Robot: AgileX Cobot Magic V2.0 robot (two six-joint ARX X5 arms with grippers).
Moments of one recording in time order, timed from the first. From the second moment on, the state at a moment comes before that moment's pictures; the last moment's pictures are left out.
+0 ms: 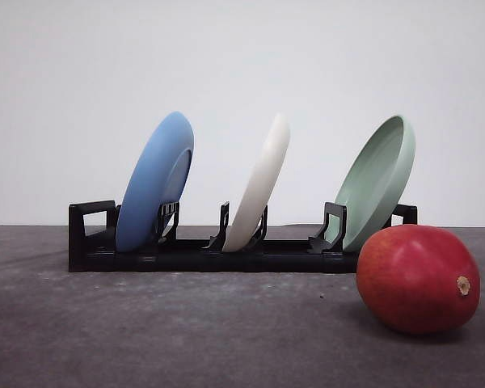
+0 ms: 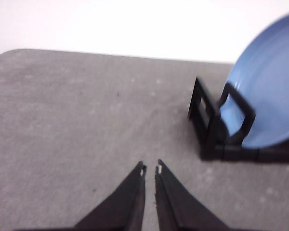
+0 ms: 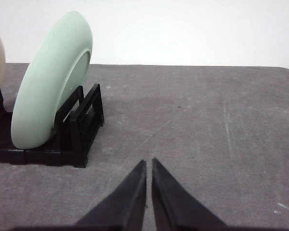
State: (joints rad) left_arx -0.02 0.00 0.02 -0.14 0.02 -0.07; right_arx 0.03 0.00 0.01 -0.10 -0.02 0.04
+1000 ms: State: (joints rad) left_arx -0.02 0.23 0.59 -0.64 0.03 -0.29; right_arx 0.03 0.12 0.46 -0.50 -0.15 0.35
